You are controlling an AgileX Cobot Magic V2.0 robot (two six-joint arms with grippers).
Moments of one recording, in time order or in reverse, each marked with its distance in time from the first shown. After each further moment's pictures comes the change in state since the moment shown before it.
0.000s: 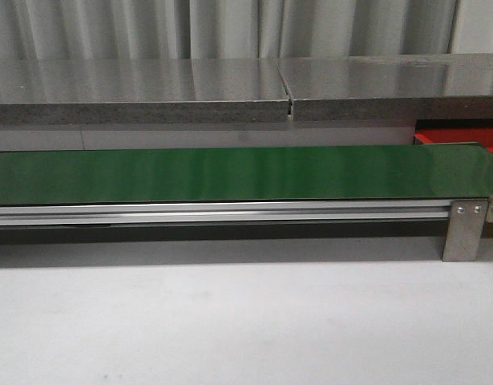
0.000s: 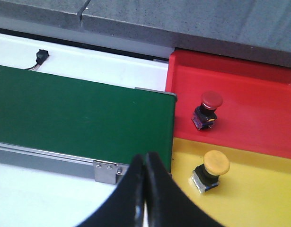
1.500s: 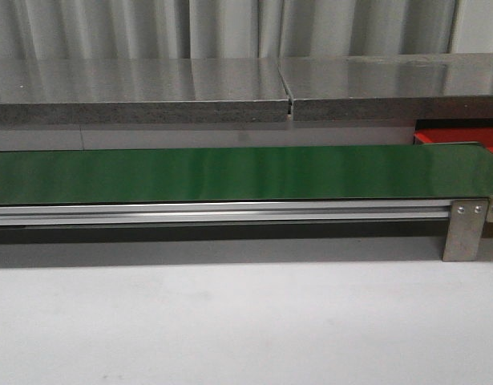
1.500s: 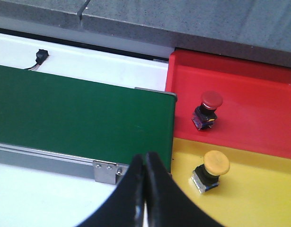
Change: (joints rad) left arm 0.410 0.834 -0.485 0.018 0.061 -0.153; right arm 0.000 0.000 0.000 0.000 0.001 -0.002
